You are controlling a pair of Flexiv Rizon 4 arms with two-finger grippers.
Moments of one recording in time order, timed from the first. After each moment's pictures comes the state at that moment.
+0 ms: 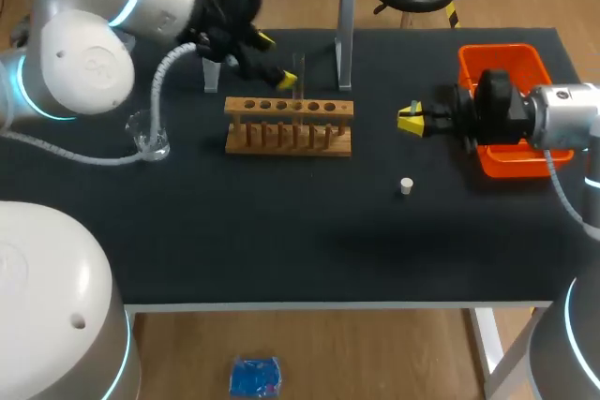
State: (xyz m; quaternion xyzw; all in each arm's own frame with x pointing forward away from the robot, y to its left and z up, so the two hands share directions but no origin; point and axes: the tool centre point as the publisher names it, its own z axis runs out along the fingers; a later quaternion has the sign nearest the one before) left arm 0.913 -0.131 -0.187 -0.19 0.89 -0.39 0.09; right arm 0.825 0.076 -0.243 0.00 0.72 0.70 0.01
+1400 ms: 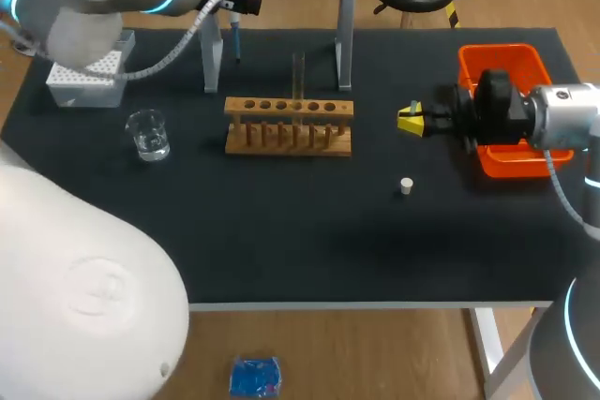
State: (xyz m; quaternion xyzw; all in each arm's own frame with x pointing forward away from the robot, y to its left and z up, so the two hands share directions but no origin) left arm 1.054 -0.069 -0.176 -0.50 0.75 -0.36 0.25; right arm 0.825 0.076 -0.243 0.00 0.72 0.70 0.01
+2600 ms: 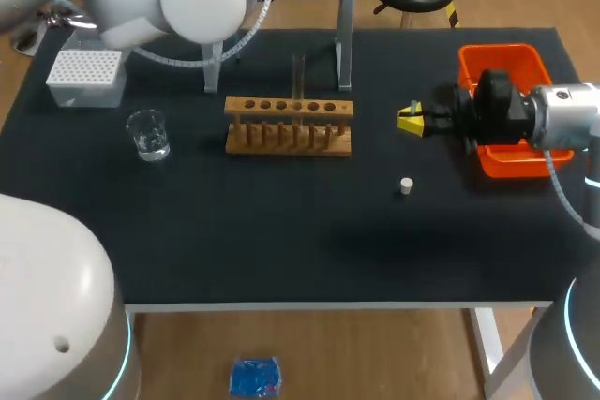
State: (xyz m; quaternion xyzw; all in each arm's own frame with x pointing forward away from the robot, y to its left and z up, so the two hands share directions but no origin) left arm 1.117 -0.077 -0.189 -0.59 0.63 -0.36 0.36; right arm 0.825 0.076 -0.243 0.00 0.72 0.70 0.01
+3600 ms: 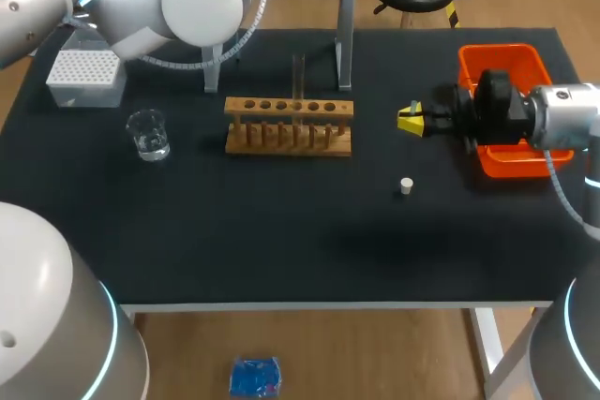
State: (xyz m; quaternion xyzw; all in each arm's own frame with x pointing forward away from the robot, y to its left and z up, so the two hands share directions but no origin) left arm 1.150 -0.070 -0.199 -0.59 0.61 -0.38 0.37; right arm 0.825 0.076 -0.243 0.00 0.72 0.70 0.01
